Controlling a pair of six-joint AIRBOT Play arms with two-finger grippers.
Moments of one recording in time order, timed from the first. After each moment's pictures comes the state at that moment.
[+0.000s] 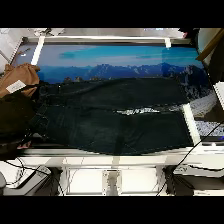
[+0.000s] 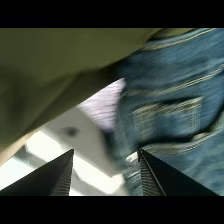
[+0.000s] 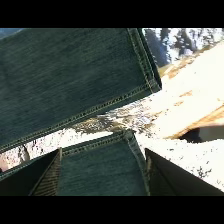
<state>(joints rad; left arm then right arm) 0.96 -1.08 0.58 1.01 -1.10 -1.14 -0.77 -1.41 1.91 -1.06 1.69 1.30</state>
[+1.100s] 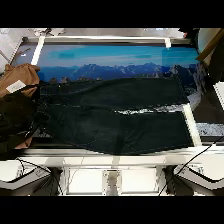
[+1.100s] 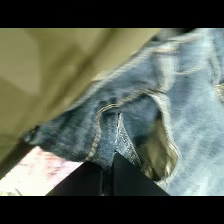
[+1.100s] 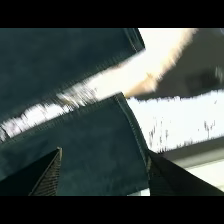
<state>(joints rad) 0.88 -1.22 0.63 0.75 -1.07 -0.94 -0.82 -1.21 1.81 -1.18 1.81 1.34</state>
